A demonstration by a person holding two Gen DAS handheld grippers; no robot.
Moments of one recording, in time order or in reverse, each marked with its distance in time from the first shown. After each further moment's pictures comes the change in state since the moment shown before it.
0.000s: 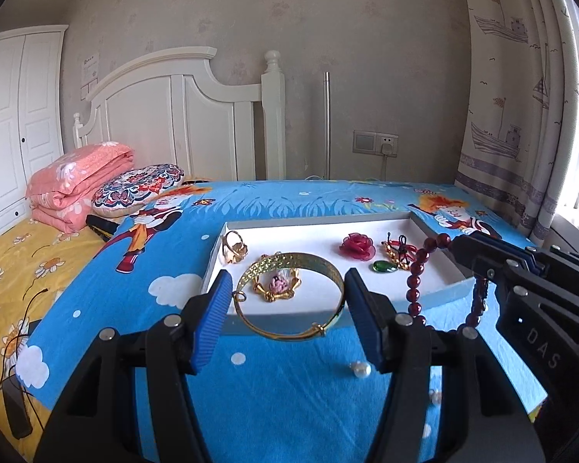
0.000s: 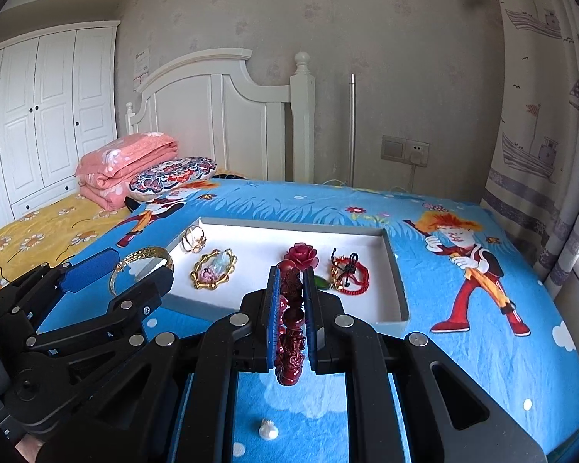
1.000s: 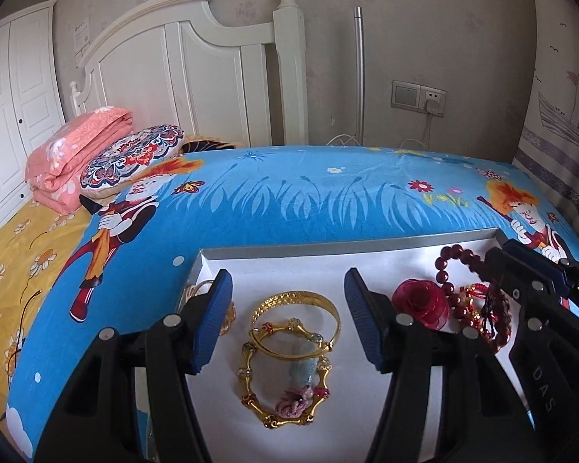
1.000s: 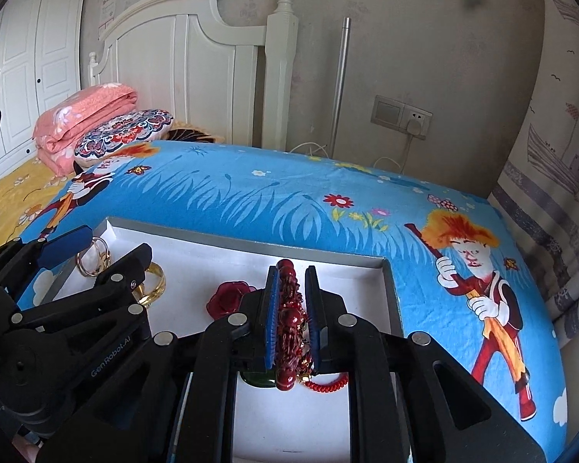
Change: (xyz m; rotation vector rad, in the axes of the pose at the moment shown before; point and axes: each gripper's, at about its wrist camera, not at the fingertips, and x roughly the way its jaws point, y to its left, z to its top) left arm 0.168 0.006 0.057 0.014 0.219 0.092; right arm 0.134 -0.021 0.043 -0.052 0.205 -0.104
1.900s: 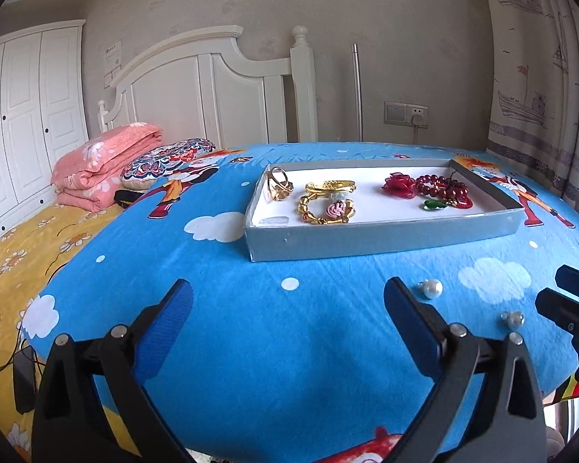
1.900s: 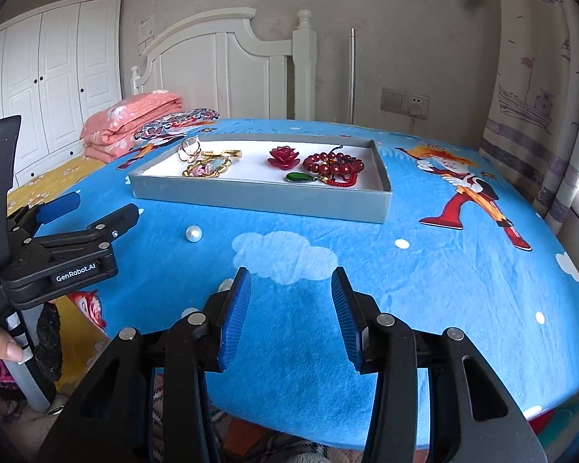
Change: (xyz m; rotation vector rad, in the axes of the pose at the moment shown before) left arm -0.130 0.033 -0.164 0.001 -0.170 0.026; right arm -0.126 0.000 -0.172 -0.015 -0.088 0.138
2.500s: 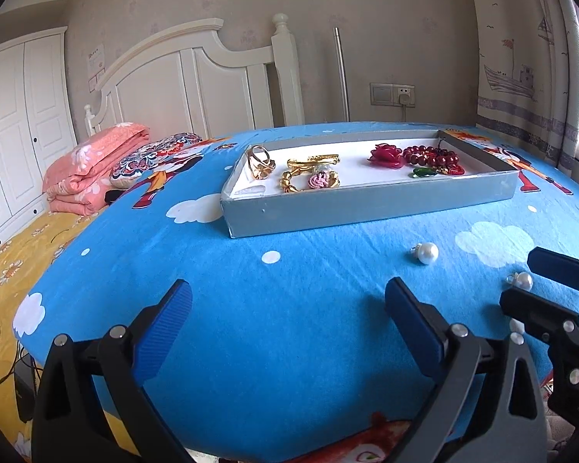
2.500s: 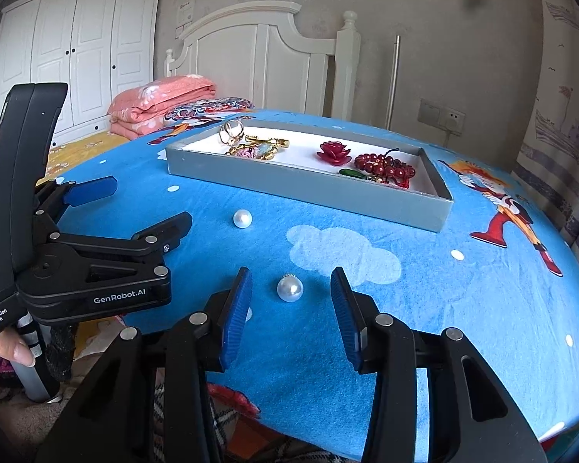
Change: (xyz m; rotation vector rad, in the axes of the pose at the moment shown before) left arm 0.013 -0.014 -0.016 0.062 0.035 -0.018; right arm 0.016 0.028 -0.007 -0.084 0.002 0.068
